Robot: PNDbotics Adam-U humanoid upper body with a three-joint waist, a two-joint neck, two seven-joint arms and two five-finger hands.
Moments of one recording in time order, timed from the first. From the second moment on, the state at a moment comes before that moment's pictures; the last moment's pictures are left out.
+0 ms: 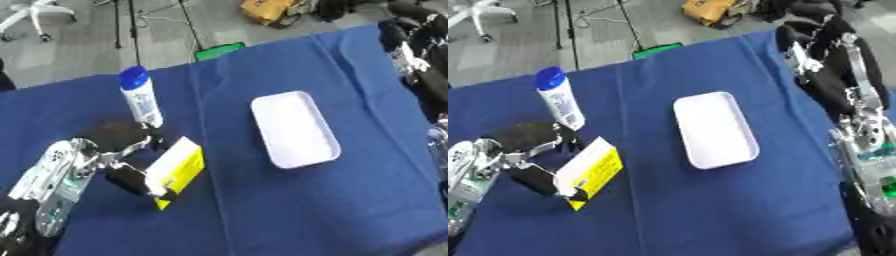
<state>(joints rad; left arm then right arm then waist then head) -0.66 0.26 -0.34 -1.45 -1.09 -0.18 -0.62 -0.36 -0.42 -0.09 -1.86 -0.05 -0.06 -0.09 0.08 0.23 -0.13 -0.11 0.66</state>
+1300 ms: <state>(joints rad) -0.81 0.24 -0.31 -1.48 -0.88 -0.14 -0.37 -0.37 -0.42 -0.09 -1.86 -0.05 -0.06 -0.08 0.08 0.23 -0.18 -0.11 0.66</state>
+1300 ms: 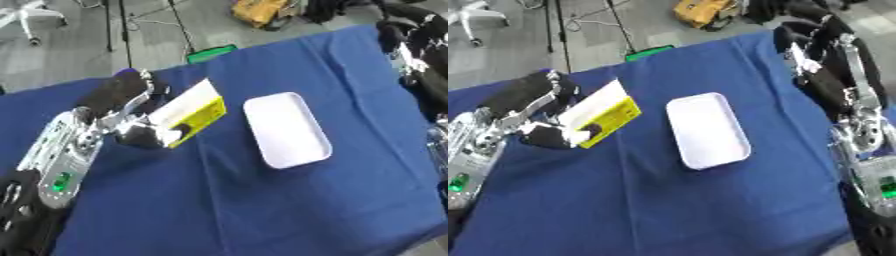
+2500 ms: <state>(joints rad) -0.95 0.04 -0.25 -1.06 -1.23 -0.29 -0.14 -0.43 -0.41 -0.05 -1.87 -0.06 -0.07 -0.05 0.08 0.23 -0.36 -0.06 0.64</state>
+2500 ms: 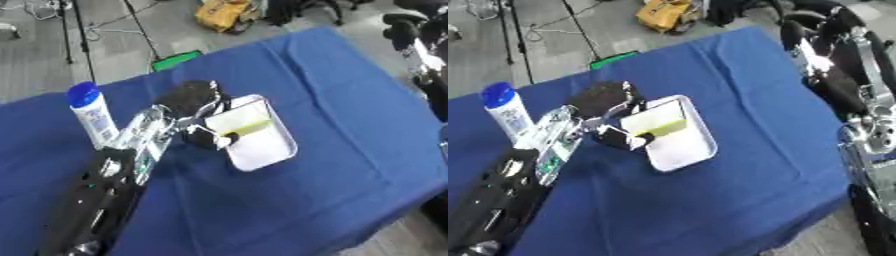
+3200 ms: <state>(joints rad) -0.94 0.02 -0.24 -1.01 -1.33 -0.38 -0.32 -0.44 -0.41 -0.05 -1.87 -0.07 -0.07 -0.05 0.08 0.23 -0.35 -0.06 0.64</state>
